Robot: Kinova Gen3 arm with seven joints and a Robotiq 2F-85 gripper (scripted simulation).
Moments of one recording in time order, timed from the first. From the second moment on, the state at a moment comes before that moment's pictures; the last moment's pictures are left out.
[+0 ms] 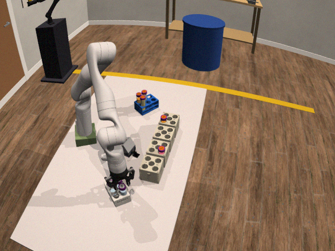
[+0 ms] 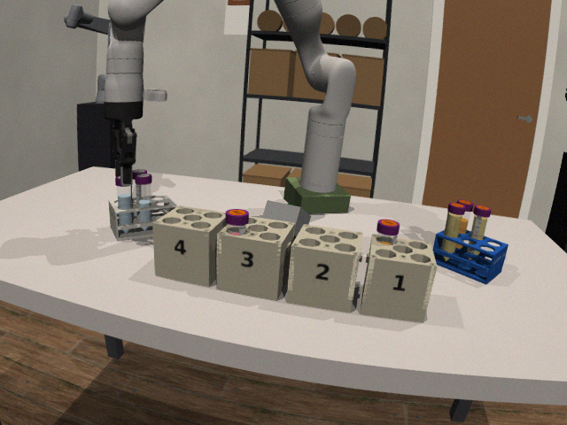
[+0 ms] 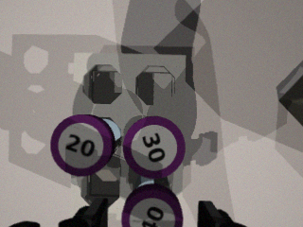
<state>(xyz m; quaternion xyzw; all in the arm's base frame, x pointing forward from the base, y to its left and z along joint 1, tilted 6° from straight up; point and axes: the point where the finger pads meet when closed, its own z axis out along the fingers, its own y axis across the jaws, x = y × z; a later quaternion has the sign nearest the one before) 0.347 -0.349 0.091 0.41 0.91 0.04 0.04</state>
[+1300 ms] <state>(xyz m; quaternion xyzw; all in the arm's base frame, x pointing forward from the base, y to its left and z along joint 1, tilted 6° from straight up) 0.348 -0.349 0.084 0.41 0.91 0.04 0.04</state>
